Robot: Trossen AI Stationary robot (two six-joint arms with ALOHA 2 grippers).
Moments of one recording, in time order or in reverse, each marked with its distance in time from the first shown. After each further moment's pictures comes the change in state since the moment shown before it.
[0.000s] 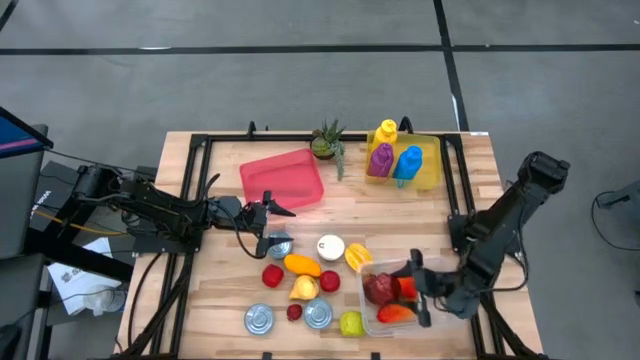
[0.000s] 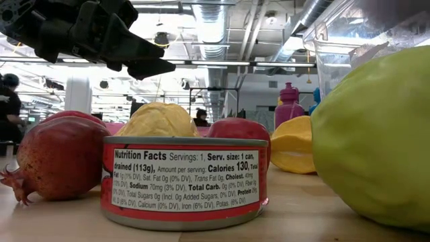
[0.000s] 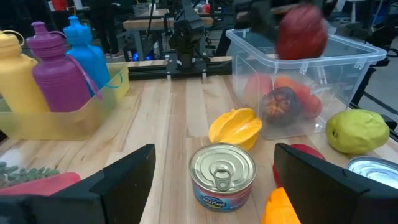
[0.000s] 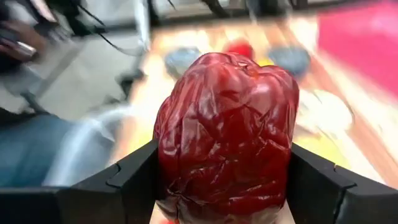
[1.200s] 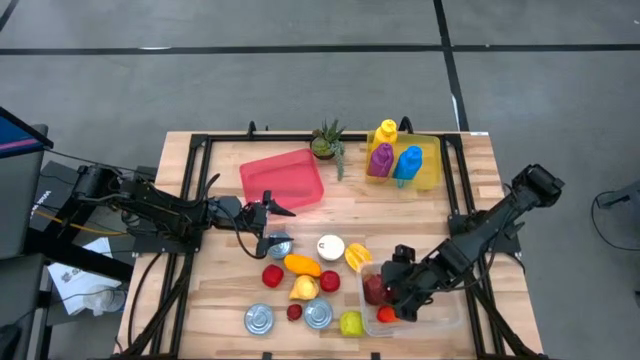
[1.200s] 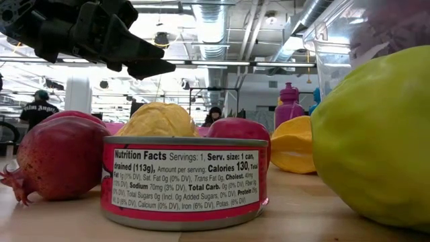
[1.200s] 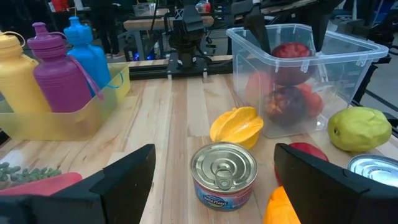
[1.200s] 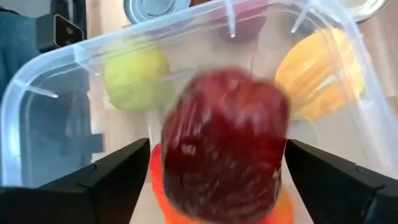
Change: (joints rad) left arm 0.000 0.000 0.000 -0.003 -0.003 0.011; right arm -0.266 0.192 0.423 -0.656 -0.545 0.126
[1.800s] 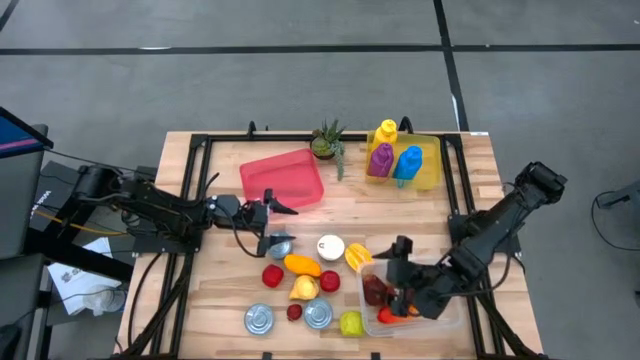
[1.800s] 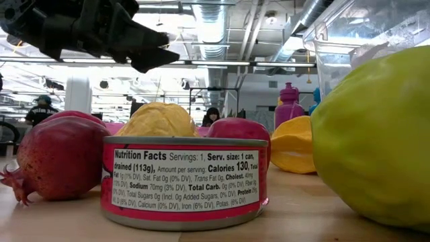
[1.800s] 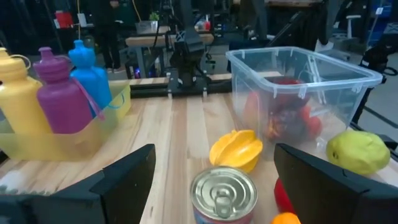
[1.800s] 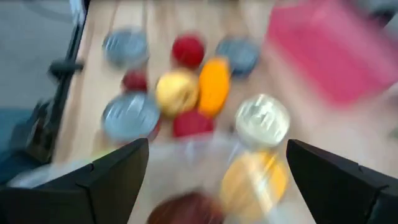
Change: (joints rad) left arm 0.000 0.013 0.028 0.052 0.004 -0.006; right arm 0.093 -0.040 0.002 0.181 0.525 -0.182
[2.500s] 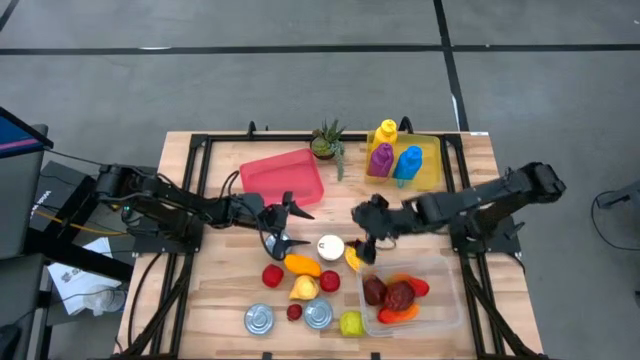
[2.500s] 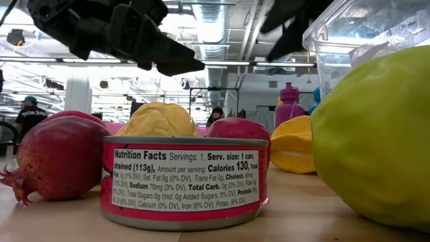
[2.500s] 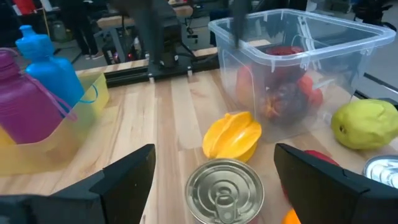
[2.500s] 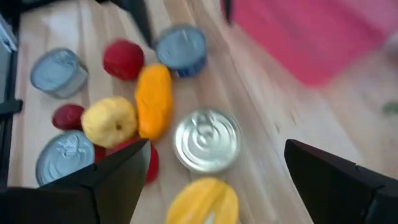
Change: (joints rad) left arm 0.039 0.205 0.170 -0.085 0.114 0.108; right arm -0.533 0.001 0.000 0.023 -0.504 -0.100
